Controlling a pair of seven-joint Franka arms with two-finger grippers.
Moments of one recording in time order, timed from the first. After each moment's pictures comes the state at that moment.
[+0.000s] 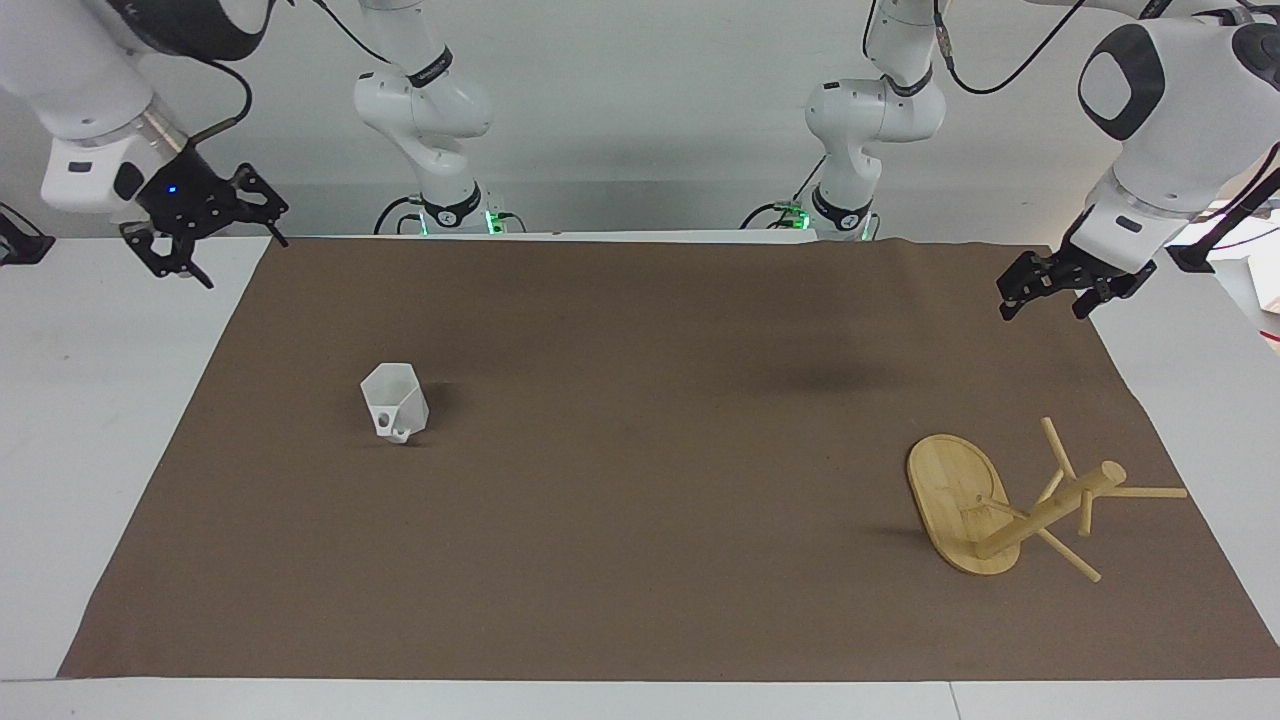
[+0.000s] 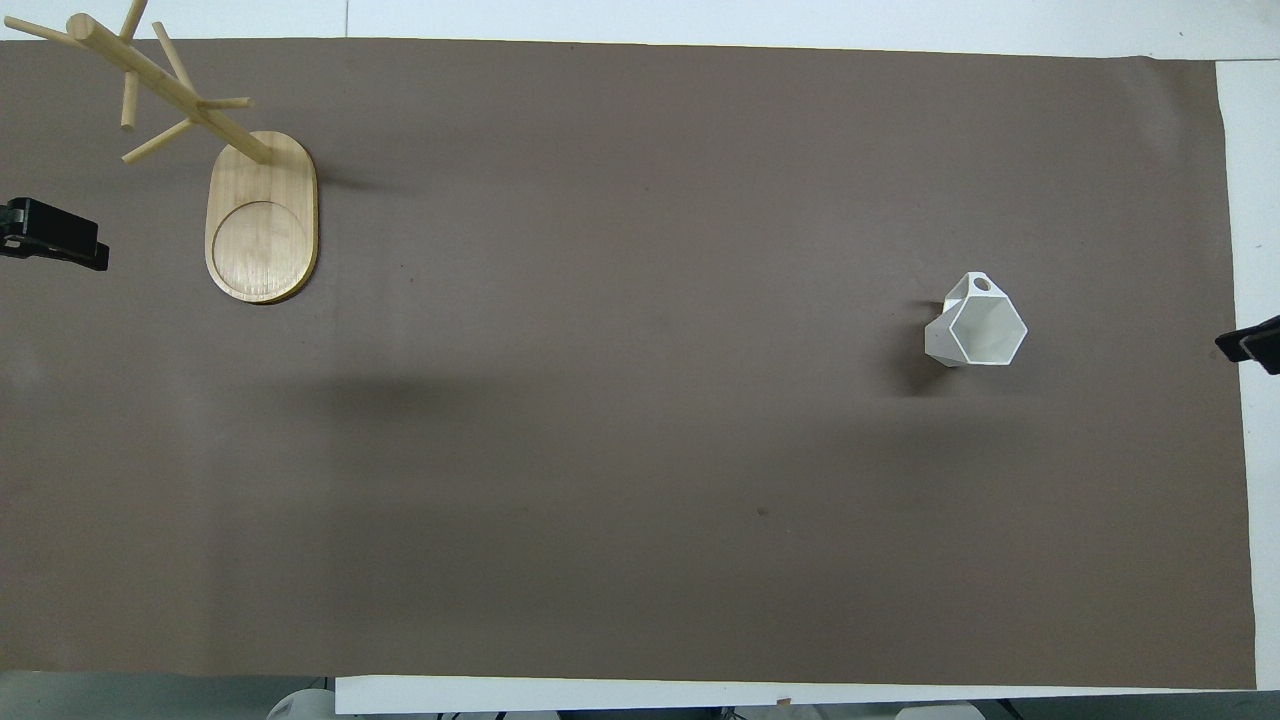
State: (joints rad) left arm -0.15 0.03 0.11 -1.63 0.02 1.63 0.07; right arm -0.23 0.02 -0.05 -1.60 0.13 1.54 -1.07
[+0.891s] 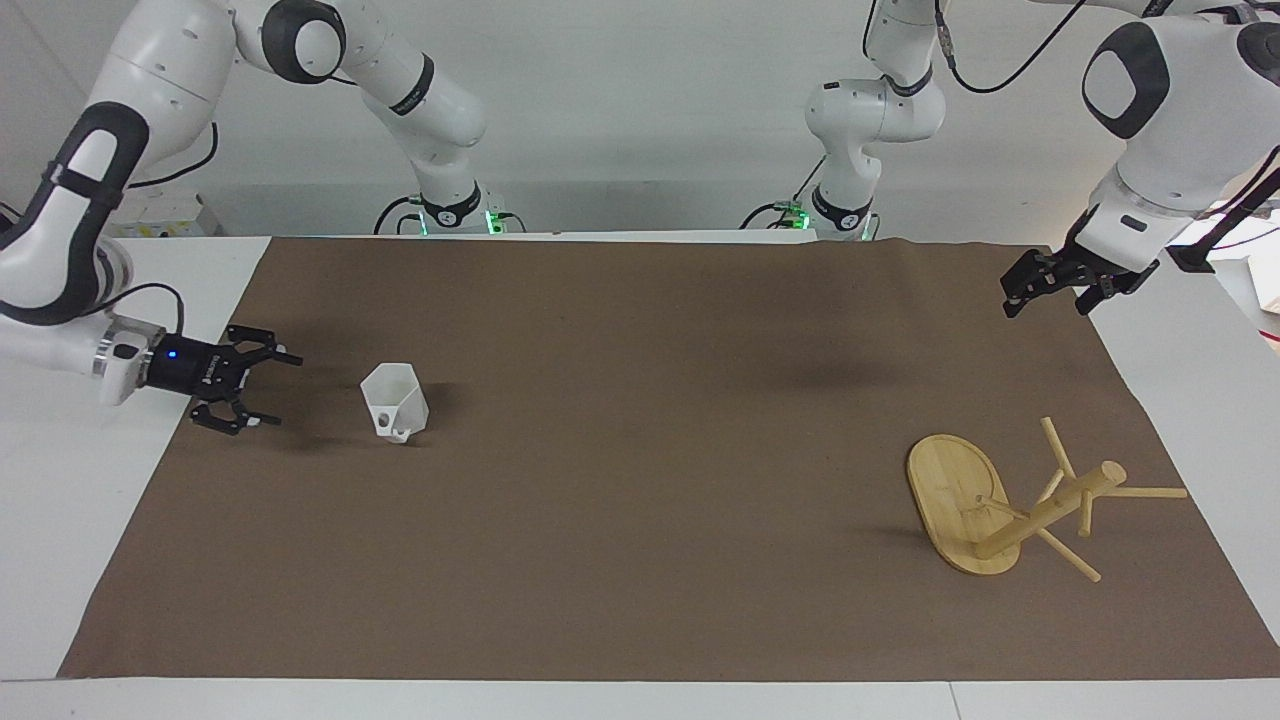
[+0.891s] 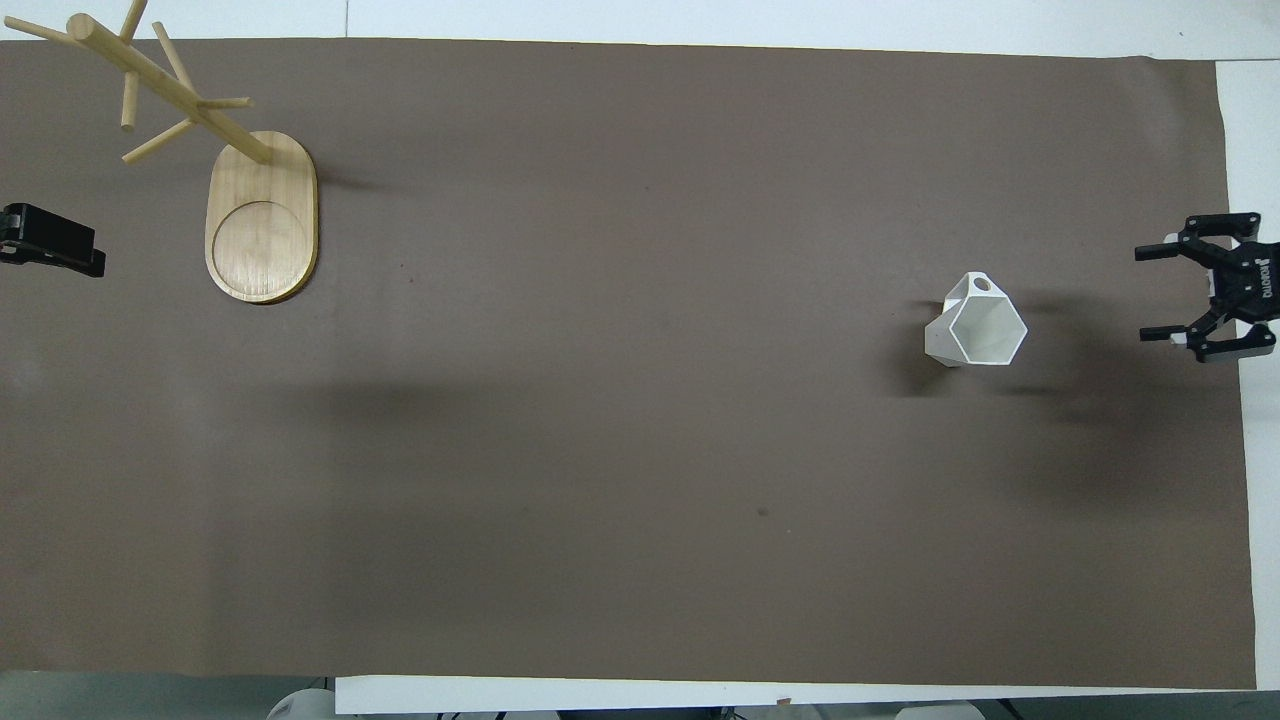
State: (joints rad) left arm -0.15 0.03 0.12 -1.63 0.03 1.61 0.05; right arm -0.54 0.52 -0.05 -1.75 0.90 1.46 -2.28
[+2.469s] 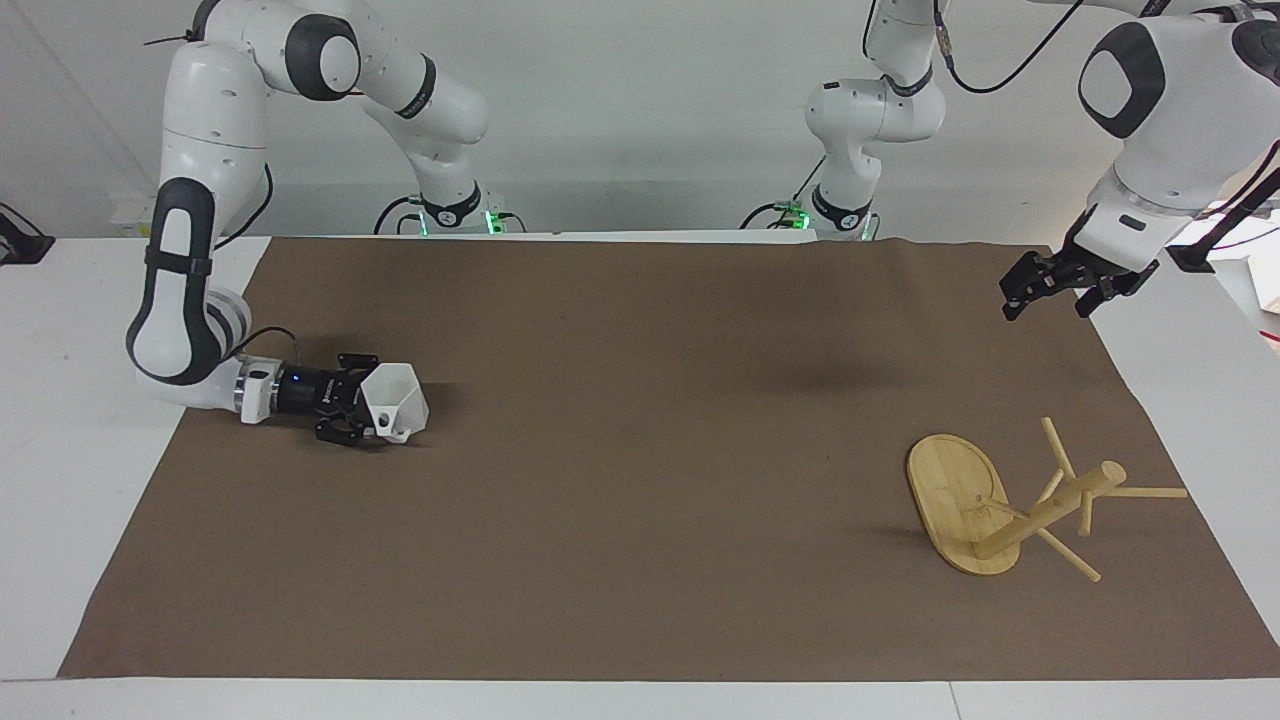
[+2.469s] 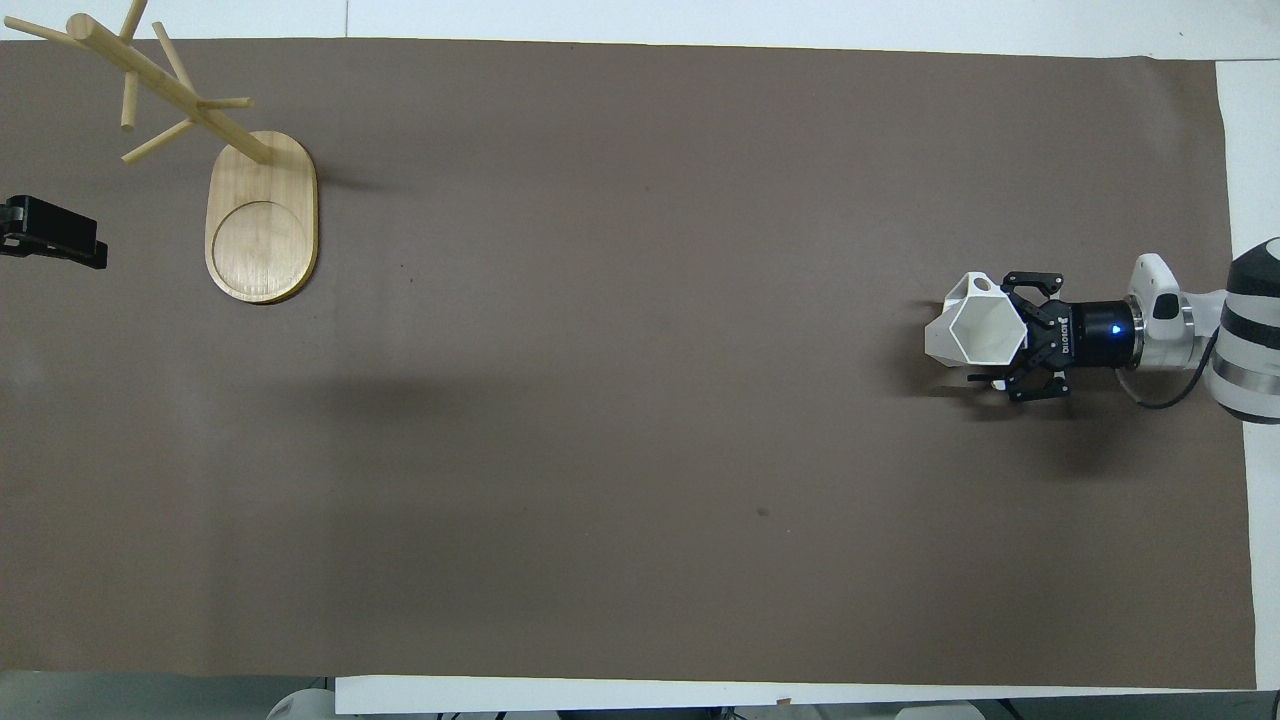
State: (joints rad) left arm -0.15 0.03 0.11 -1.63 0.03 1.63 0.04; right arm -0.40 0.55 -0.04 -1.95 1.07 1.54 -2.56
